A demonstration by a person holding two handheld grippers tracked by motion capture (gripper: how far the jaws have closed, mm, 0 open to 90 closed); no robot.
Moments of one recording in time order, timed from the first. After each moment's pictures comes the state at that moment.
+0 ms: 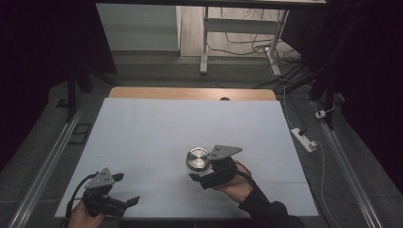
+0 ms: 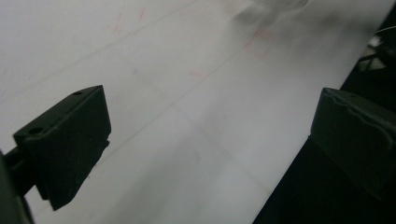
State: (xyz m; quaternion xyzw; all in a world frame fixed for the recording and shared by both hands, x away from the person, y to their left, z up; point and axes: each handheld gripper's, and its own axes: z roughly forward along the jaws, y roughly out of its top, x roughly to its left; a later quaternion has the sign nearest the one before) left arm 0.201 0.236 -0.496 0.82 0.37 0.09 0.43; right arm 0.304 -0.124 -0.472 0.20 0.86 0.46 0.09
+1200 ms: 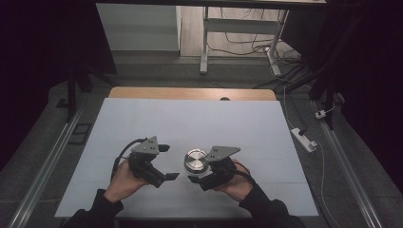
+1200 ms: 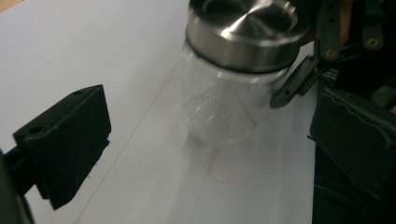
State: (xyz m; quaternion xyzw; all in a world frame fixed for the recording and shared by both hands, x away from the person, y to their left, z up) left arm 0.294 0.141 -0.446 0.86 0.19 0.05 0.46; right arm 0.304 -0.121 -0.470 0.17 0.87 0.46 0.08
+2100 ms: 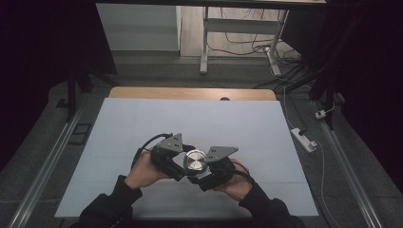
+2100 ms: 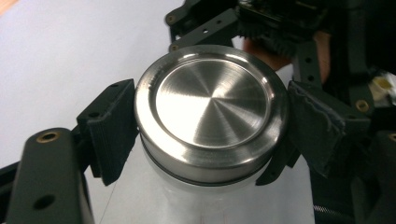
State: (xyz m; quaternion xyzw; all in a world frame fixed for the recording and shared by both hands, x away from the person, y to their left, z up) left arm 0.307 0.090 -0.433 0.89 0.14 0.05 0.44; right arm 0.304 -0.118 -0.471 0.16 0.88 0.45 0.08
